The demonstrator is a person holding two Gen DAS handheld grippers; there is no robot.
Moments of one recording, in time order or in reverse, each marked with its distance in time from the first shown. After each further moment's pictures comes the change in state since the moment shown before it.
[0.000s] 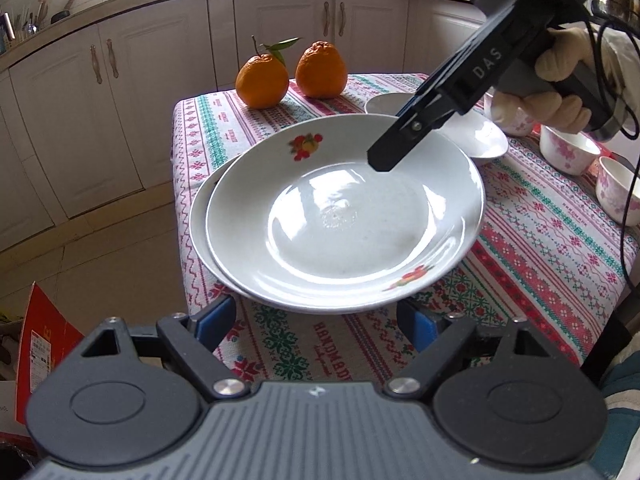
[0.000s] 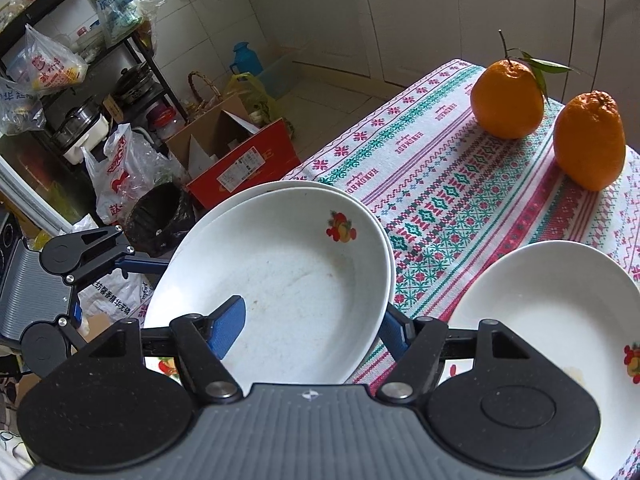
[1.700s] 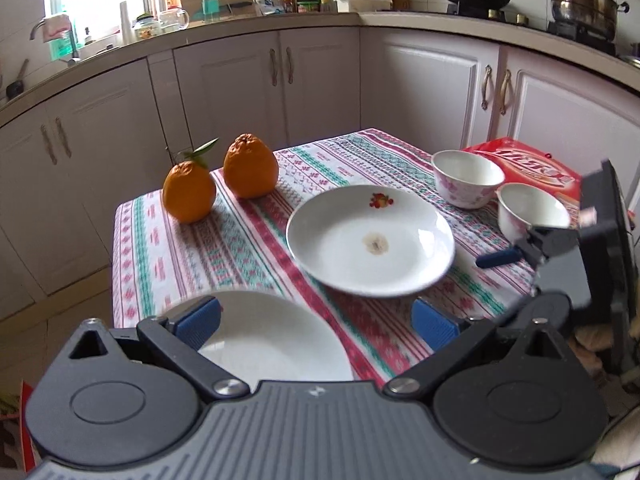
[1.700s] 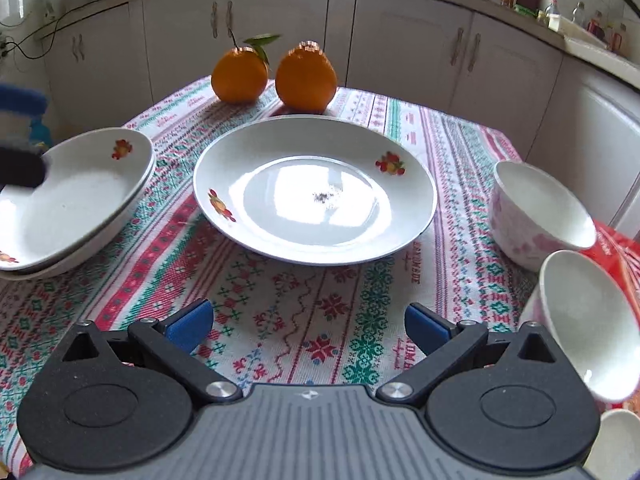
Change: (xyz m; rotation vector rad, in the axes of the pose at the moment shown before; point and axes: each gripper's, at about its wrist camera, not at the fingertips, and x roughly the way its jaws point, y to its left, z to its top) left arm 0.015 -0.066 0.117 0.125 -0.085 -0.055; right arm -0.031 -0.007 -0.154 0.277 -0.248 -0.650
